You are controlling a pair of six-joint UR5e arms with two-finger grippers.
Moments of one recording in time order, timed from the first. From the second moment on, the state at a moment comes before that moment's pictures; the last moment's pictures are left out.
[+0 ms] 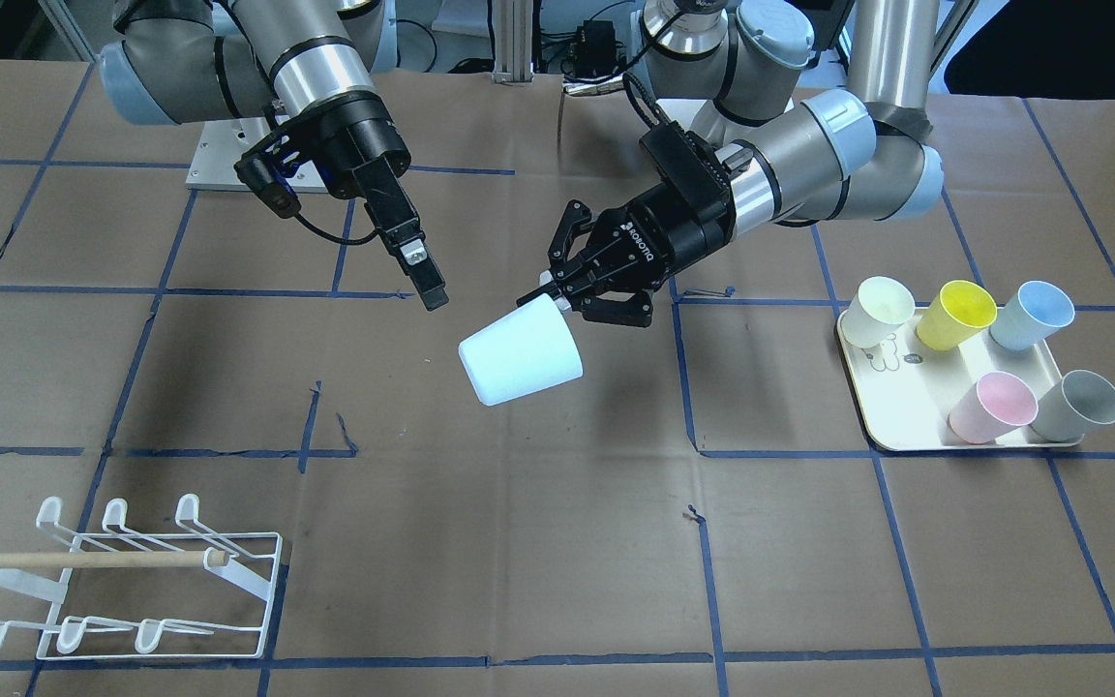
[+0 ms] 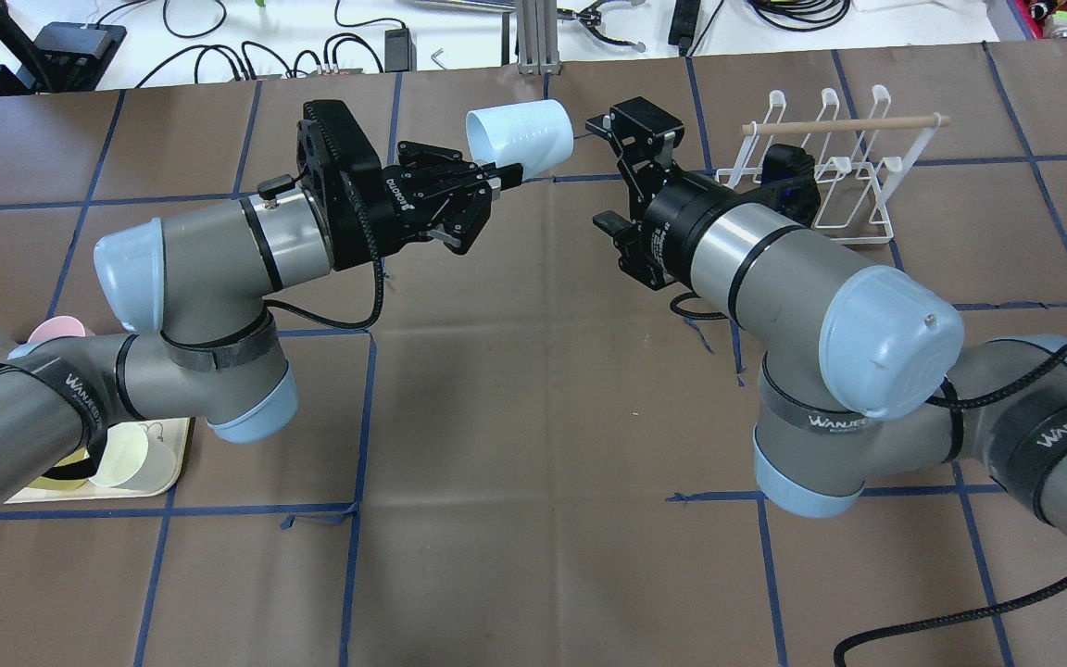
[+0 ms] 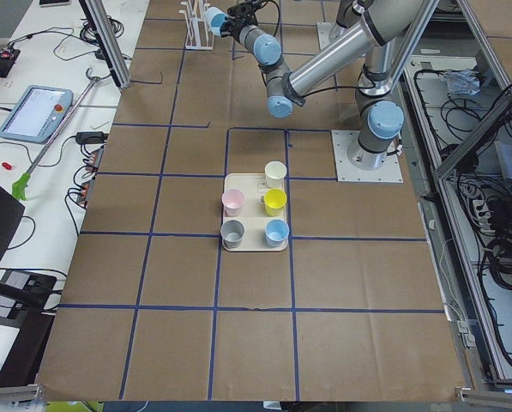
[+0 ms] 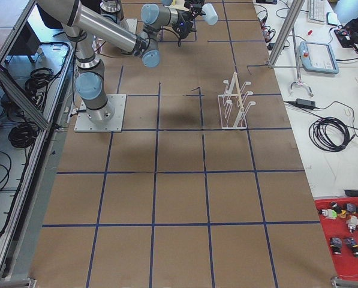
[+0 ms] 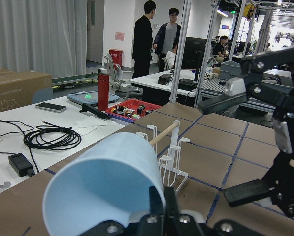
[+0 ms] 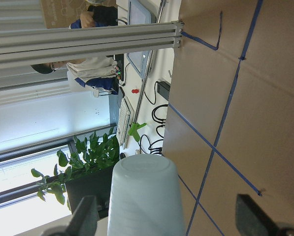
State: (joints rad) left arm -1.54 -1.81 -2.14 0.29 0.50 0.35; right arm 1.74 -1.53 2.20 -3.36 -1.23 1.59
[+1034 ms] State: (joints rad) left arm -1.55 -1.80 -2.14 0.29 0.50 0.35; right arm 1.79 -1.41 2.07 -3.33 -1.27 1.61
